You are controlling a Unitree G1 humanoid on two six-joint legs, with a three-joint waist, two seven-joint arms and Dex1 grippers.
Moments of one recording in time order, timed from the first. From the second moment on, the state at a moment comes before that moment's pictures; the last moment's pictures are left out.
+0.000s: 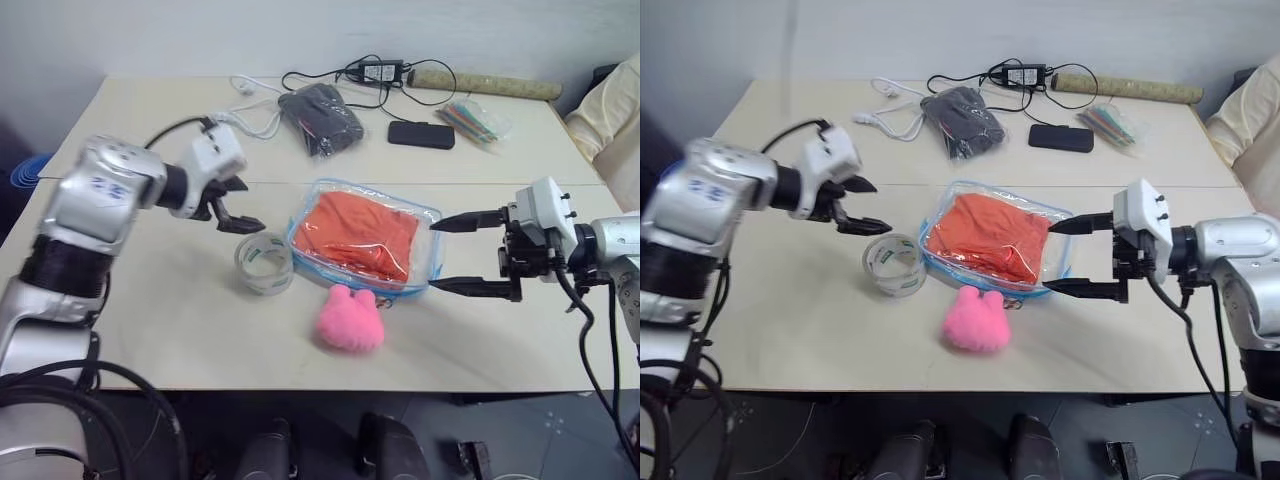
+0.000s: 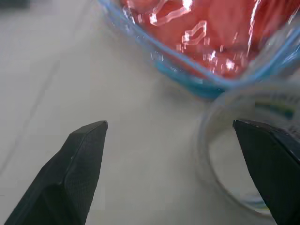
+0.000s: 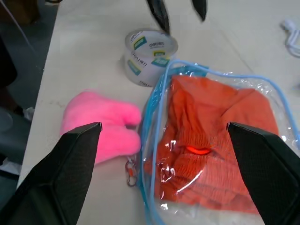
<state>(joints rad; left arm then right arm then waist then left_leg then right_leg) -1.05 0.81 -0.44 0.34 -0.05 0.63 -1.07 -0.49 -0.91 -0.12 -0.20 0.54 0.44 1.28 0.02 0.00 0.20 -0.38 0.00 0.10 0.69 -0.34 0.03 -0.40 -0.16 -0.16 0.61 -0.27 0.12</state>
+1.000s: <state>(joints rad) -0.75 0.93 -0.12 0.28 0.08 0.80 -1.03 -0.58 -0.83 -0.04 -0.22 0.55 0.45 1.21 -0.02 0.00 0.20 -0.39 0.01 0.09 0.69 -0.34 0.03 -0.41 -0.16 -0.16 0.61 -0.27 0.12</state>
